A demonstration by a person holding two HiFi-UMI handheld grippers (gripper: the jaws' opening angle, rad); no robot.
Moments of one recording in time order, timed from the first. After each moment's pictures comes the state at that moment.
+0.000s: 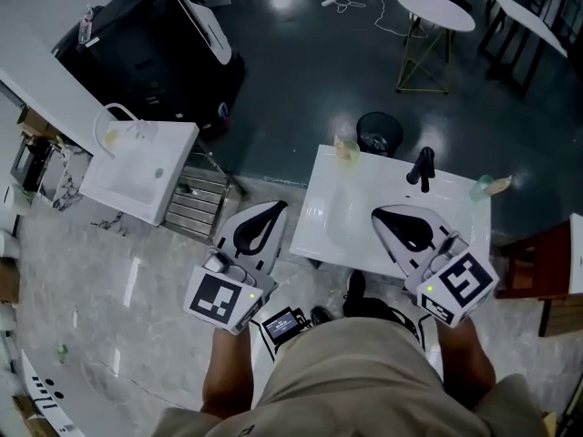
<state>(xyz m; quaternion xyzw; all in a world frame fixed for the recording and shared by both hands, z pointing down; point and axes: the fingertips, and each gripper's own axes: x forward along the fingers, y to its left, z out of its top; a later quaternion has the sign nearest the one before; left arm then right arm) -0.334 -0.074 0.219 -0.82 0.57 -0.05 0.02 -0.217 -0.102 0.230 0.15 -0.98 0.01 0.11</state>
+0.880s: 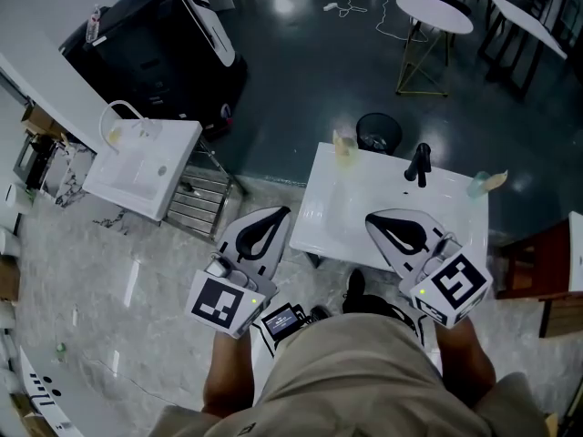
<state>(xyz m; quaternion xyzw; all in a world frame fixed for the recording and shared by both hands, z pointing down) -0.314 -0.036 0.211 -0.82 0.57 -0.06 0.03 -0.211 -0.063 0.226 0.13 -0.98 -0.01 0.13</state>
